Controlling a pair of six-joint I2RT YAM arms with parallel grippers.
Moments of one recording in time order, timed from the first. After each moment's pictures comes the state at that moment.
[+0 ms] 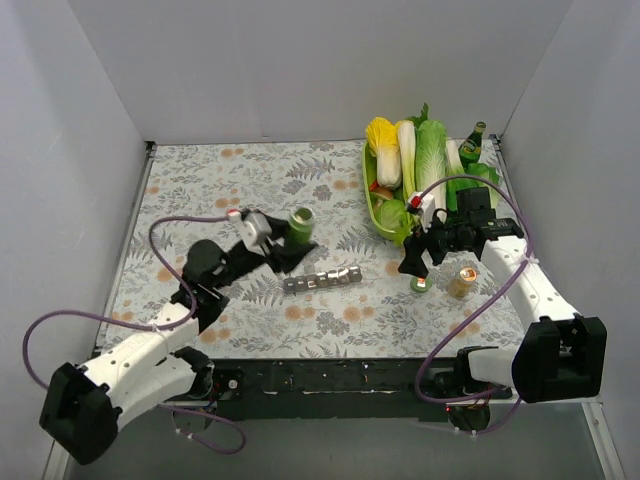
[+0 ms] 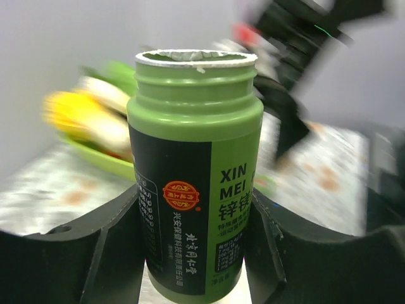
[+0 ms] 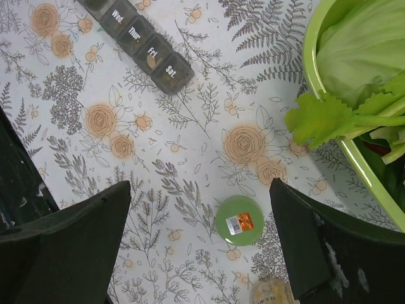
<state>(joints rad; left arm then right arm) -0.45 0.90 0.52 0.71 0.56 -0.14 0.14 1.24 0.94 -0.72 -0.74 -0.61</state>
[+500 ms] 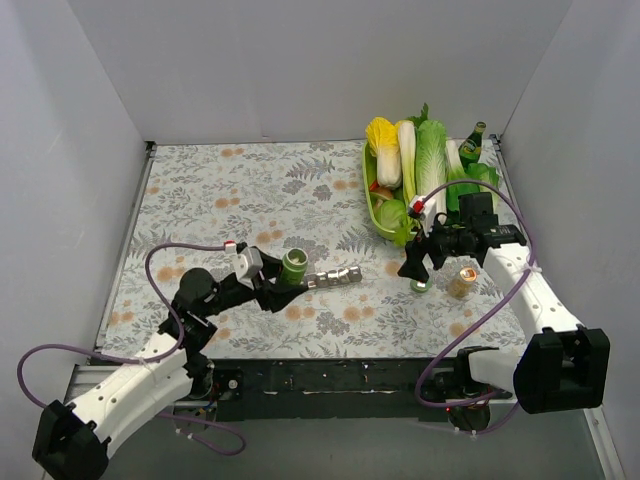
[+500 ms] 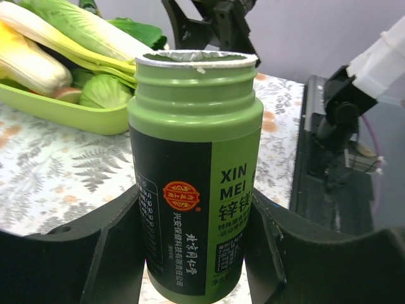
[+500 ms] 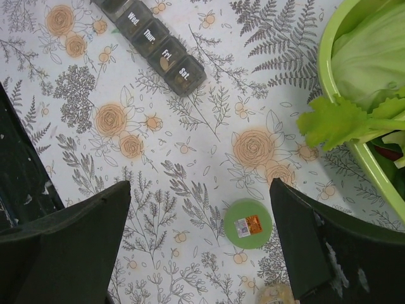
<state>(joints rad) -0.59 0.67 0.32 0.48 0.61 -0.13 0.13 1.19 0.91 -0.71 -0.77 -0.62</state>
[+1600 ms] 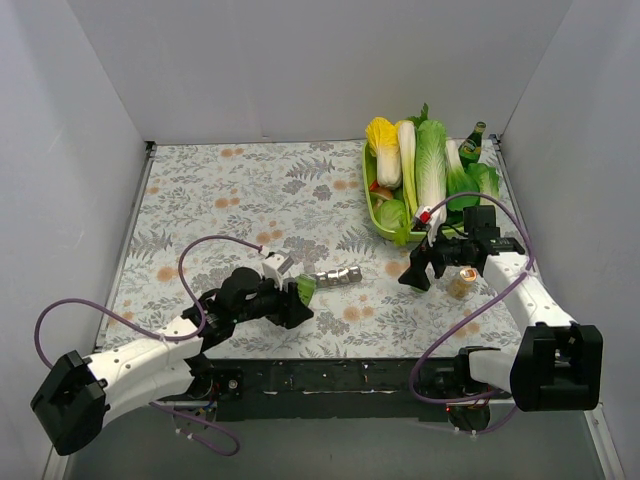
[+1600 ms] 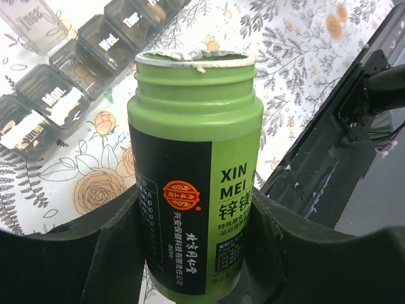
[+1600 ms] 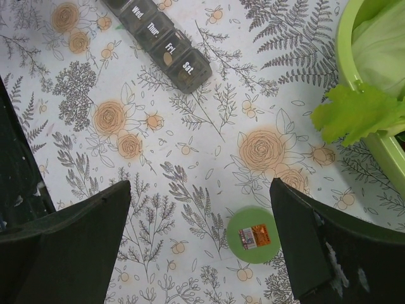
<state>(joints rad) -0.80 0.86 0.33 0.07 0.26 -0.46 0.07 1.19 0.77 -0.59 -0.88 -0.66</state>
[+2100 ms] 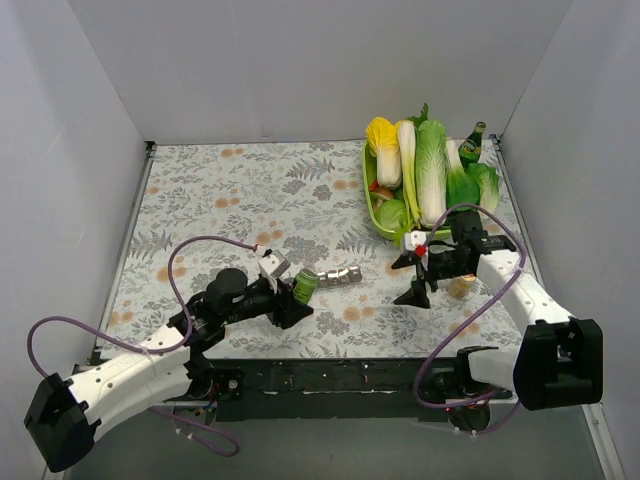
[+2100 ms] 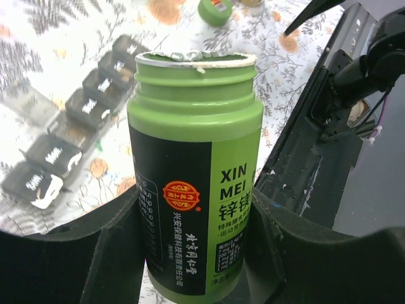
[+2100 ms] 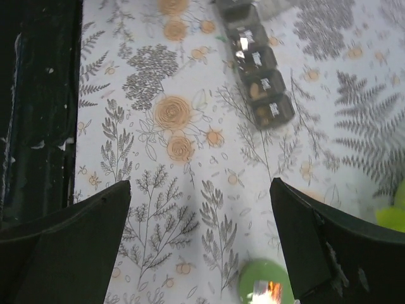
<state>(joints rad) -0.80 0.75 0.34 0.06 0.31 -0.36 0.09 1.21 0.77 -0.80 -1.08 -1.10</state>
